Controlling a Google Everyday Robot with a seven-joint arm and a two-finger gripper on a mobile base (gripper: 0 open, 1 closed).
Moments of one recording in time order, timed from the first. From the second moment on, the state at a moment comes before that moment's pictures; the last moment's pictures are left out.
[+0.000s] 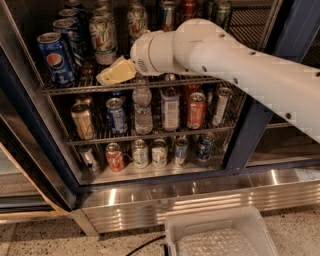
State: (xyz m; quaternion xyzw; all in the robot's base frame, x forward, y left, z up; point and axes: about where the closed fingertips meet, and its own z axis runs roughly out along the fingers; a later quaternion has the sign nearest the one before) arm 0.661 0.091 0.952 -0.43 0.69 0.17 0.55
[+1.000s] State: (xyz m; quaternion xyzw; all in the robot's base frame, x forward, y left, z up) arm 0.686 0.108 0.955 -0.43 0.68 0.17 0.57
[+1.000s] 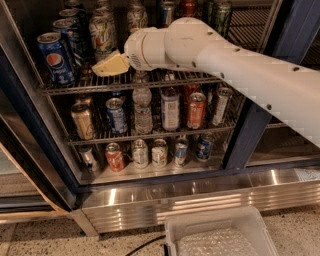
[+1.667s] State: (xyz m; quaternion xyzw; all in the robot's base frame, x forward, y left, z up) arm 0.700 0.118 0.958 -0.43 0.67 0.17 0.58
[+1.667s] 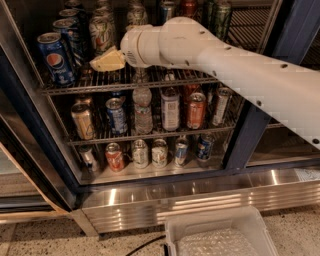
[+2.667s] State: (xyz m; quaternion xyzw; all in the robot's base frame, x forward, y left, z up) arm 0.763 0.150 0.941 -0.42 0.68 0.15 0.58
